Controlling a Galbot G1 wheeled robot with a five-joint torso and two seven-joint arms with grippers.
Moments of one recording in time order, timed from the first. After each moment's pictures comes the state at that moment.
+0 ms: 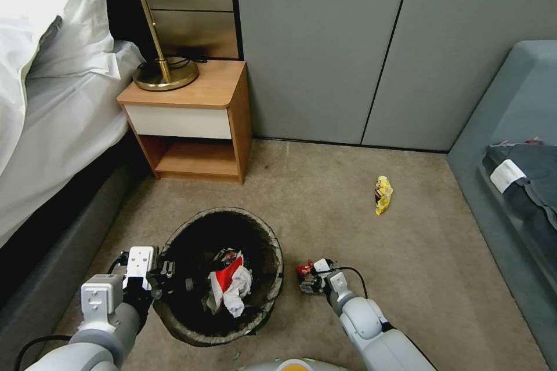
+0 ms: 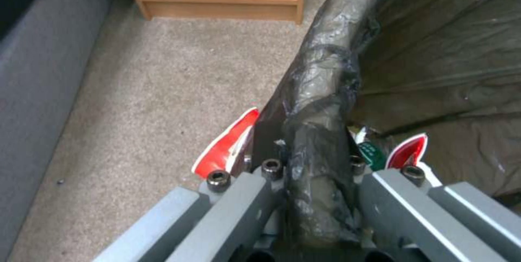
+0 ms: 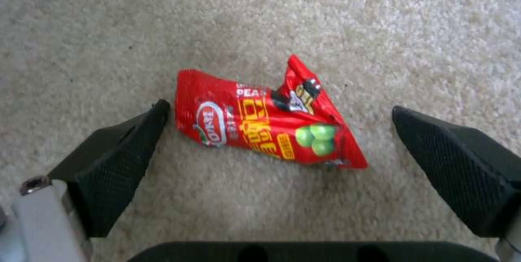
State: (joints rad) left arm 1.86 -1.34 -0.75 -2.50 -0.33 0.74 -0.06; right arm -1.12 1.37 0.08 1.15 0.03 -0.16 -0.06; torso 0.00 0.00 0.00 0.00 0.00
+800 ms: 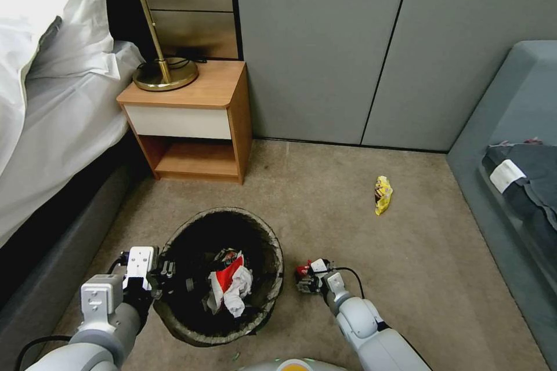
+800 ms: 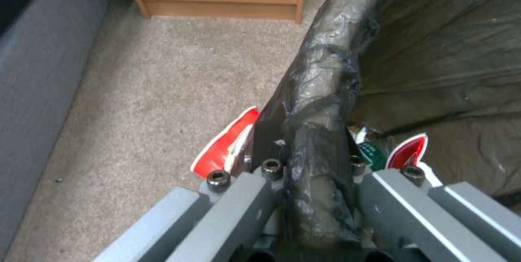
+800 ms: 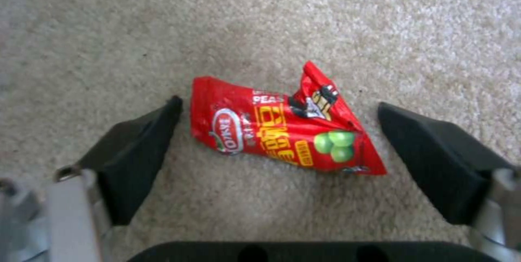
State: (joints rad) left arm 1.86 -1.35 -0.75 -2.50 -0.33 0.74 -0.06; right arm -1.13 1.39 0.10 1.14 0.02 -0.14 -0.07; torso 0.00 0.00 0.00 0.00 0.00
